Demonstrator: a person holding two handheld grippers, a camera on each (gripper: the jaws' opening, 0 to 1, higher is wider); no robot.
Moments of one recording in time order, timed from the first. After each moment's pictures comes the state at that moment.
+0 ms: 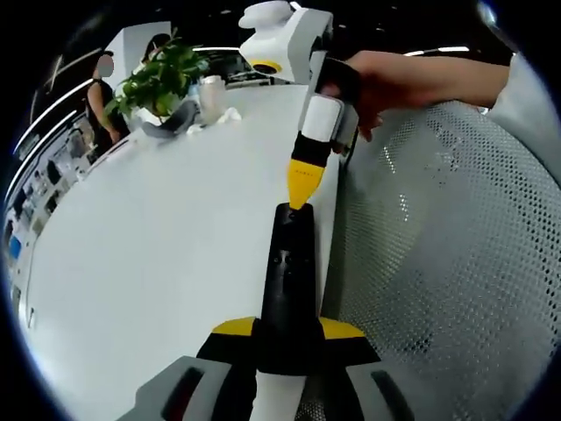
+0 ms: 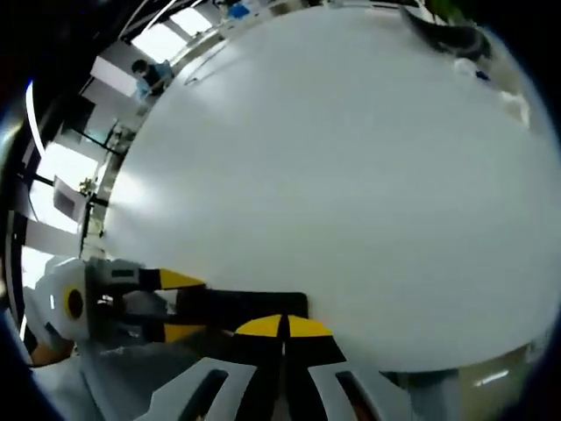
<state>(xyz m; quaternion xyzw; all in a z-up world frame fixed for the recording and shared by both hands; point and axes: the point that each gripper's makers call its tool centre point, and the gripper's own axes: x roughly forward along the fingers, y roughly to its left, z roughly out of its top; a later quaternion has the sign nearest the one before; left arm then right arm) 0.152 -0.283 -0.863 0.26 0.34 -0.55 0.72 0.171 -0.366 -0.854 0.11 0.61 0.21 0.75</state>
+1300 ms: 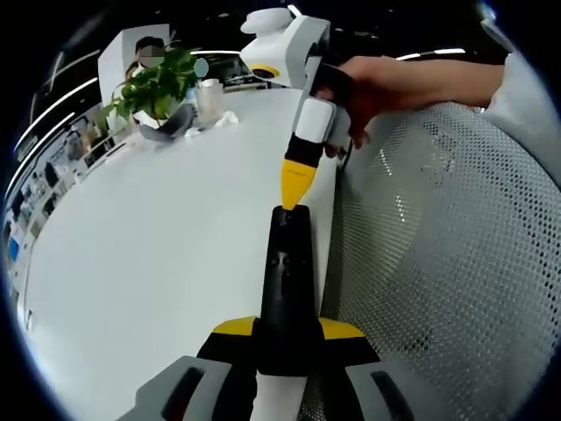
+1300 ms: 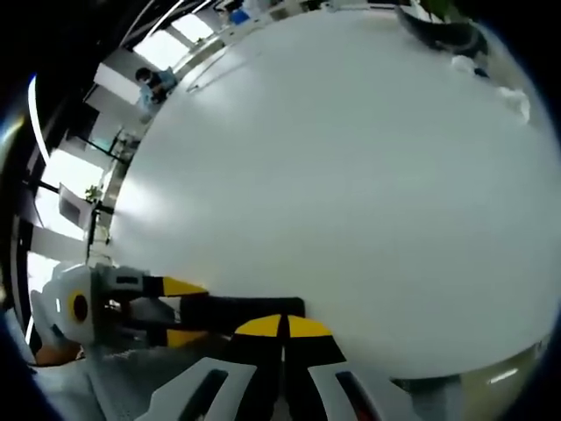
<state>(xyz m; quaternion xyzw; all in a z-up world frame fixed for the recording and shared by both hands) 0.152 -0.283 -0.863 0.26 0.33 -0.56 0.72 0.179 -0.370 -0.853 0.15 0.60 0.22 0.76</state>
